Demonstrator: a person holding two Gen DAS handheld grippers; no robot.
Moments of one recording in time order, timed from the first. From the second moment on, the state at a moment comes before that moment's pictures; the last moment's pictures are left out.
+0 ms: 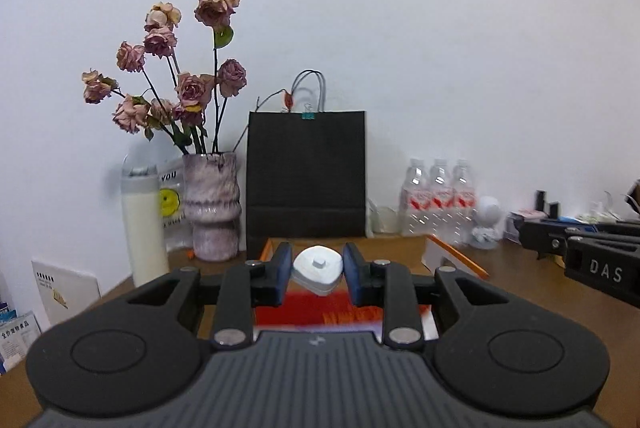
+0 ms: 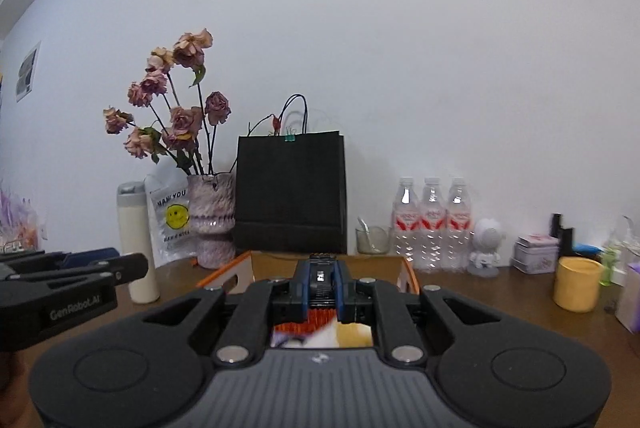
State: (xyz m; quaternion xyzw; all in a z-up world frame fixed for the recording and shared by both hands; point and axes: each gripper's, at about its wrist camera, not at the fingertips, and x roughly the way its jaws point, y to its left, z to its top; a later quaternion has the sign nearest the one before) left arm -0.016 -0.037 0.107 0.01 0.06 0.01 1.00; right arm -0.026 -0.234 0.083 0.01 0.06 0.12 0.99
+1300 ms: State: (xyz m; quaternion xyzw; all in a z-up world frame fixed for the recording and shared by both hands) left arm 0.404 -0.013 0.045 -0.01 0.44 0.02 0.90; right arm 0.464 -0.209 0.009 -0.02 0.49 0.09 0.86
